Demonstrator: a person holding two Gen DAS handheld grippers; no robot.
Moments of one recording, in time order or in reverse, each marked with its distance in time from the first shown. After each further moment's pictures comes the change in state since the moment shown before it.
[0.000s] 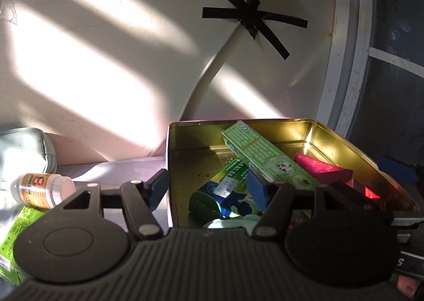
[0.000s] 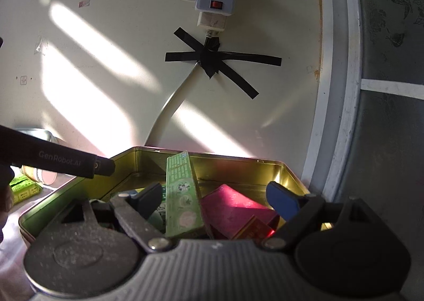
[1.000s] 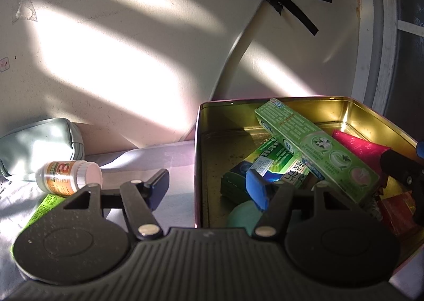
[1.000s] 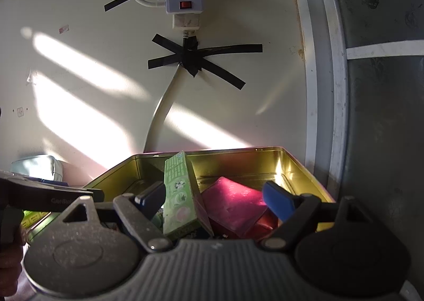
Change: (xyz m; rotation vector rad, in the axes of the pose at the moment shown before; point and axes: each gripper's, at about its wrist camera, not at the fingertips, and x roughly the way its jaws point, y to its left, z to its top) left arm 0.017 -0.002 -0.016 0.035 0.041 0.168; right arm 0.000 -0.024 -0.004 0.147 0.000 0.039
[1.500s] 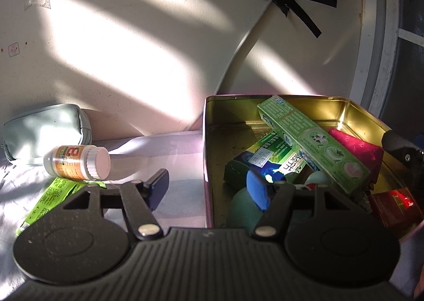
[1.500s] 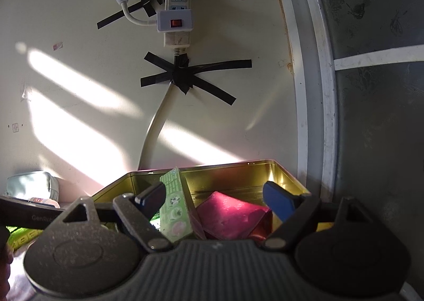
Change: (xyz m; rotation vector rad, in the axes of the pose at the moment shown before) left arm -0.025 0.013 -0.003 -0.041 0.025 -0.011; right arm -0.012 0.002 0.007 0.036 -0.074 -0.033
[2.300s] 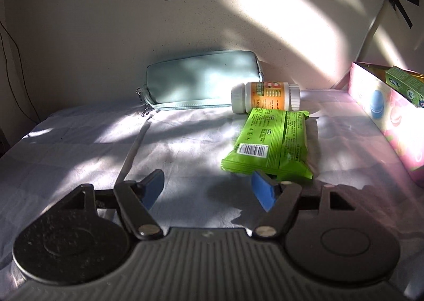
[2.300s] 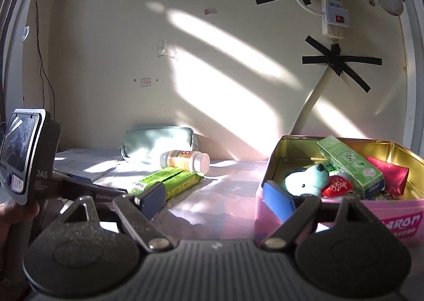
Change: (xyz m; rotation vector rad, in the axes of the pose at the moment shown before) left arm -0.060 0.185 -0.083 -0.063 0.057 0.306; right arm -0.085 0.173 -0.042 -0.156 0.118 0.360
